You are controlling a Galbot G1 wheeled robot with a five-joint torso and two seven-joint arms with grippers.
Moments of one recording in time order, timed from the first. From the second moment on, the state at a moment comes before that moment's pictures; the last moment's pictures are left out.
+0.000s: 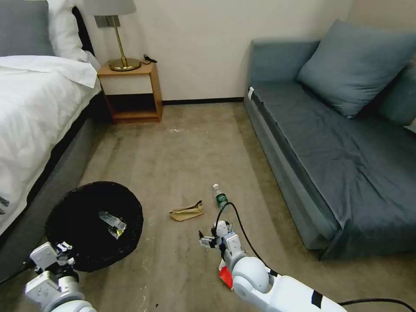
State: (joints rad) left arm 1.76 -1.41 -0.78 -2.14 -0.43 0.06 -0.59; right arm -0.97 1.10 -0.44 1.73 0.74 -0.49 0.65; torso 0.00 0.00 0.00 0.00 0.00
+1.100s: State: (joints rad) left arm 1.79 -1.41 -0.79 -2.12 -0.42 0.02 -0.59; right arm -0.99 1.24 -0.35 1.46 0.82 -0.70 0.78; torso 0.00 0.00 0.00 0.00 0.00
